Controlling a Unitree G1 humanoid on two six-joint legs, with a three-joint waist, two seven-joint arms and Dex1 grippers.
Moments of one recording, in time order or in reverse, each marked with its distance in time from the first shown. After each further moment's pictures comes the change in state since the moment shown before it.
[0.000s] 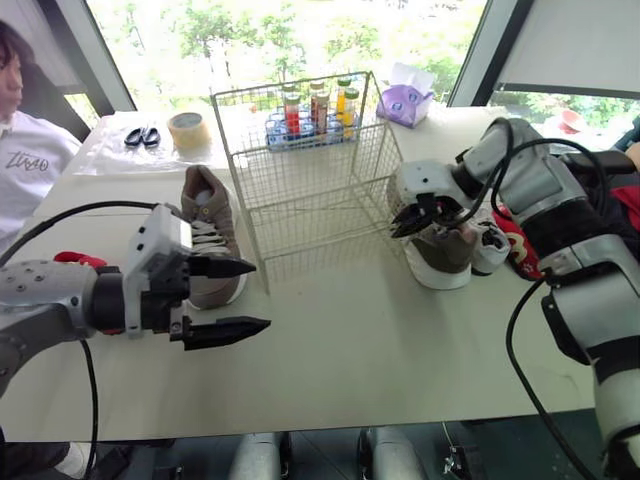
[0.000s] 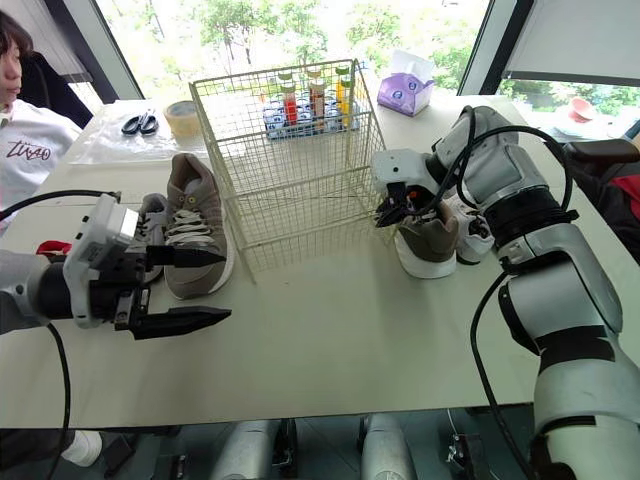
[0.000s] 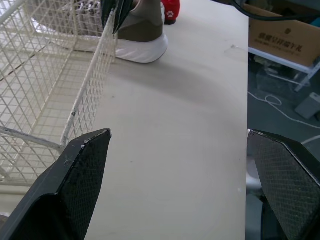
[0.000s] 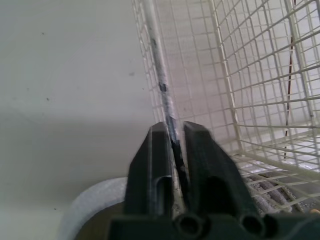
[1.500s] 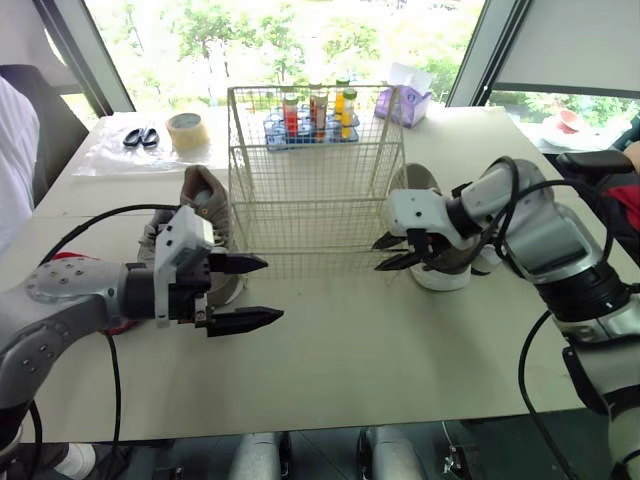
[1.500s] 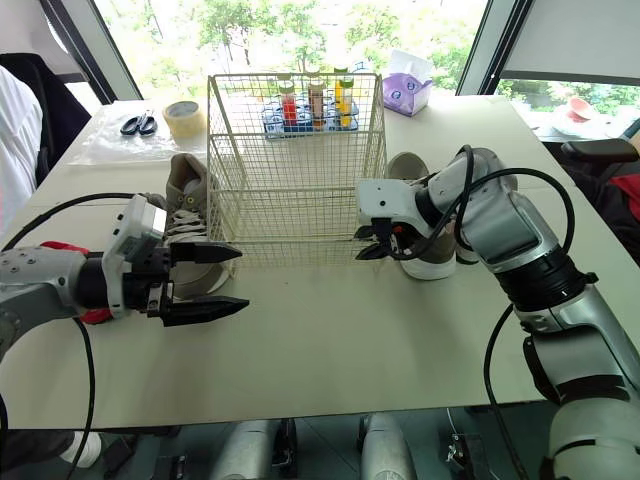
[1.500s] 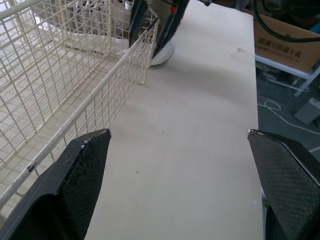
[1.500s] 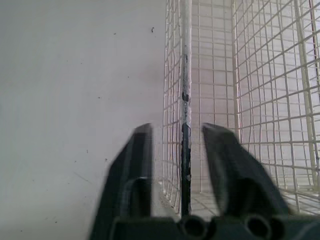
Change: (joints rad) left arm -0.096 -0.091 -0.156 0.078 0.108 -0.024 -0.005; right arm 0.312 -0.126 -0.114 -0.718 0.125 0.479 -0.120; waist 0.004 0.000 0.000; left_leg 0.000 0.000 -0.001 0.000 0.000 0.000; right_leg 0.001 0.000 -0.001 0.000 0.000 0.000
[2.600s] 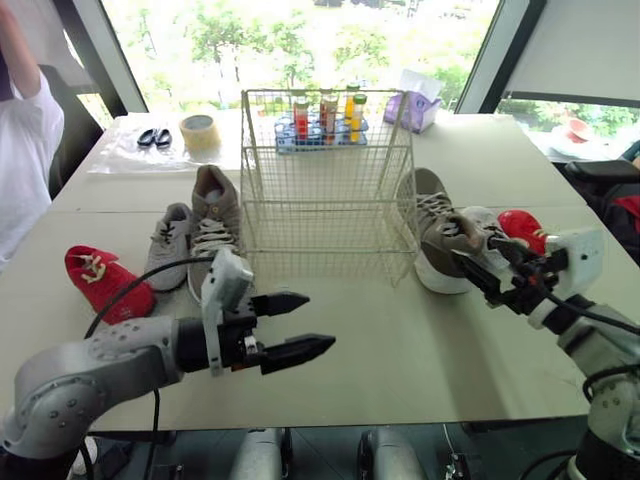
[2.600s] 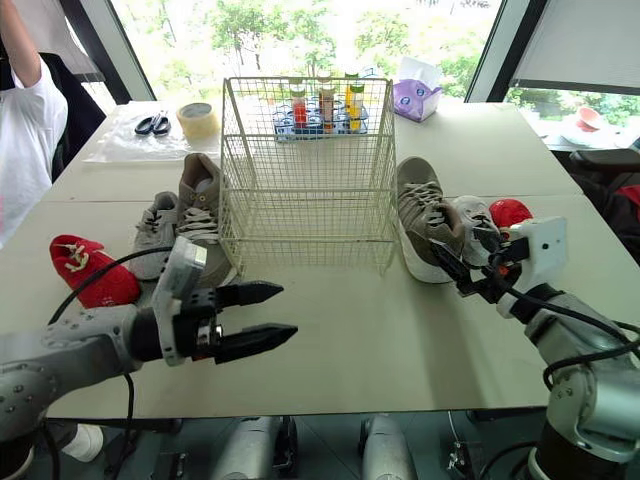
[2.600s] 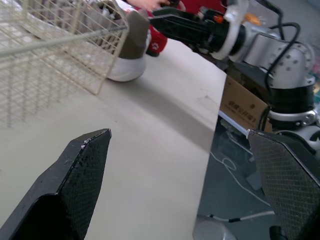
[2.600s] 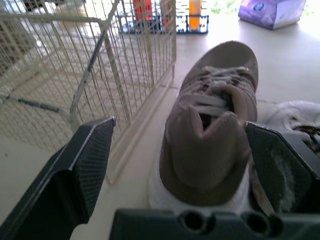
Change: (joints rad) left arm 0.169 -0.238 -0.081 -0.193 -0.348 0.066 0.476; right arm 0.802 0.429 -0.934 -0.523 0.369 0.333 -0.851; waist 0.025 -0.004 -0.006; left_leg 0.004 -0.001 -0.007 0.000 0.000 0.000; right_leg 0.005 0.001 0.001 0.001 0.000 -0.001
